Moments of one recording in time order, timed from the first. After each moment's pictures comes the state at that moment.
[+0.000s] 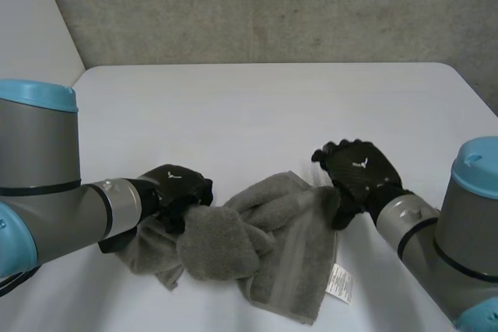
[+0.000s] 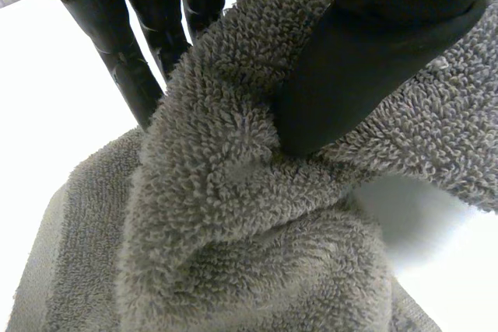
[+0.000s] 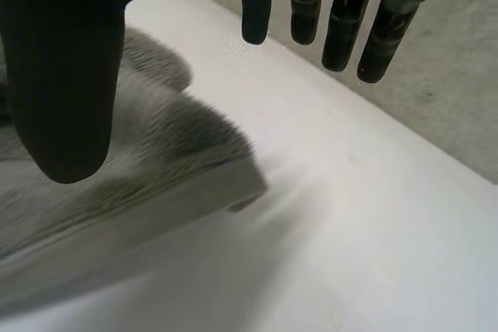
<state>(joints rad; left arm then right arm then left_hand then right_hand) 4.34 -2.00 -1.48 2.78 -1.20 3.54 2.01 -1.30 1.80 -0.19 1.43 2.86 1.08 1.14 1.13 1.14 0.94 0.26 0.29 0.29 0.28 0.13</state>
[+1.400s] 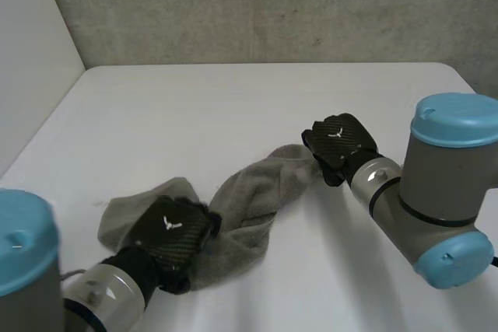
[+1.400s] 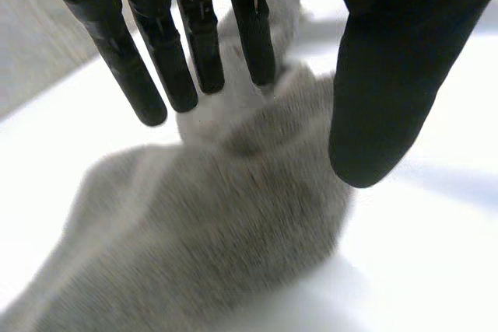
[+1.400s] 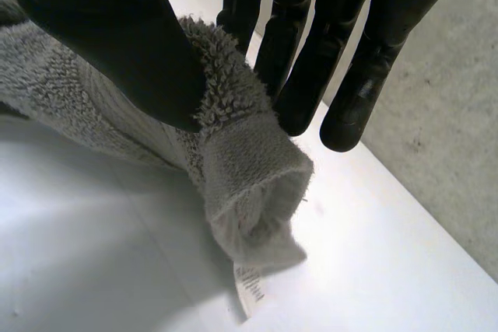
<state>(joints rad) 4.02 -1.62 -1.88 3.03 -1.61 3.39 2.08 -1.14 1.50 -0.09 1.47 2.68 0.60 0.59 0.59 0.60 0.42 0.97 1.18 1.19 1.19 0.98</state>
